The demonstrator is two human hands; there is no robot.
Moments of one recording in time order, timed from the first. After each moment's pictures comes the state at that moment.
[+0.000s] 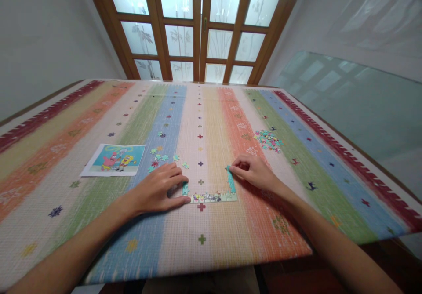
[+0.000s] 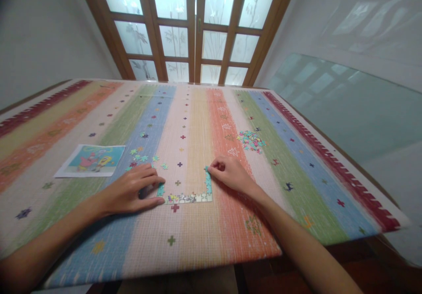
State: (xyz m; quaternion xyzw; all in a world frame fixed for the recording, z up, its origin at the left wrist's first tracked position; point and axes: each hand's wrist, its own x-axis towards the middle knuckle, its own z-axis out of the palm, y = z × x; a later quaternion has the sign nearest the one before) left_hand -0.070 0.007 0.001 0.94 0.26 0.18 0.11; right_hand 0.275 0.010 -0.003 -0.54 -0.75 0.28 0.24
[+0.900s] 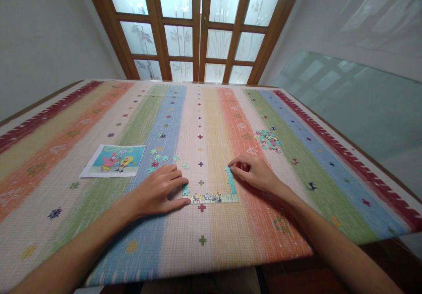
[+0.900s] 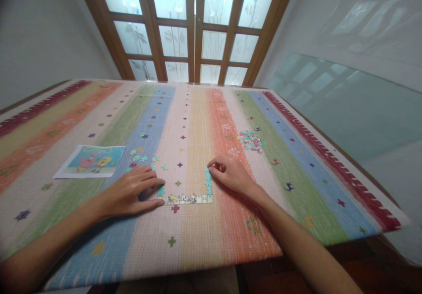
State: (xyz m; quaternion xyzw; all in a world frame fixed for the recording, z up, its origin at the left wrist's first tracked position) left_hand -0.070 0.004 0.002 0.95 0.25 0.17 0.07; right_hand 0.275 0.008 -0.002 -0.52 -0.79 0.23 0.24
